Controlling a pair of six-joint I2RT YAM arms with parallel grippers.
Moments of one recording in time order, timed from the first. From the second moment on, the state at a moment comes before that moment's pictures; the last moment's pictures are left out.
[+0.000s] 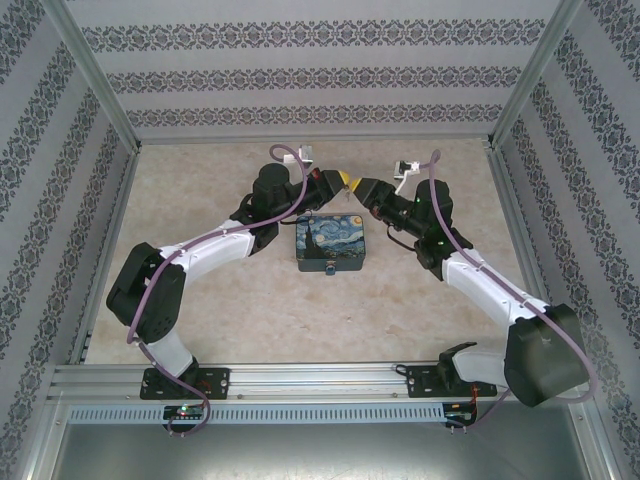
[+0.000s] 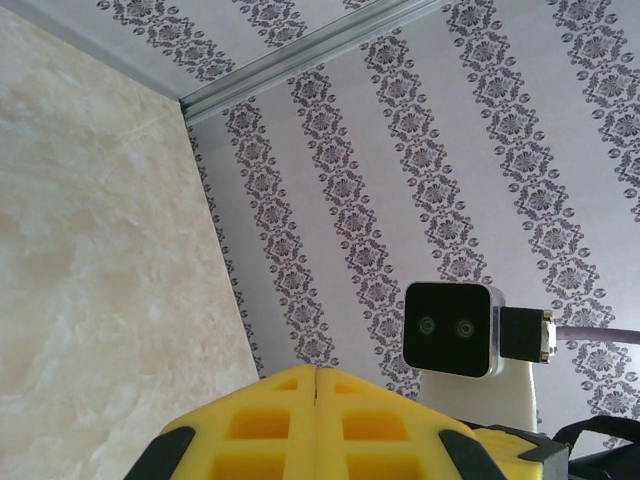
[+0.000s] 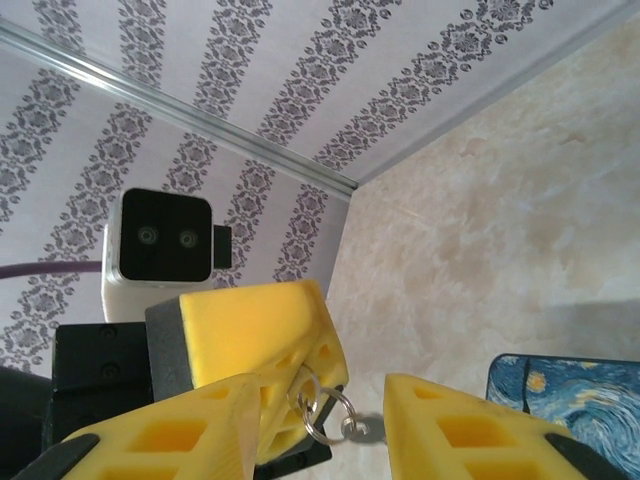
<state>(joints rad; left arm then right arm) -0.58 1.69 1.14 0.49 0.40 -1.13 0.35 1.26 0.78 0.36 -0.48 1.04</state>
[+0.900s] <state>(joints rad) -0.60 1.69 1.12 0.53 0.34 -1.18 0.37 1.28 0.71 0.49 -0.46 1.13</state>
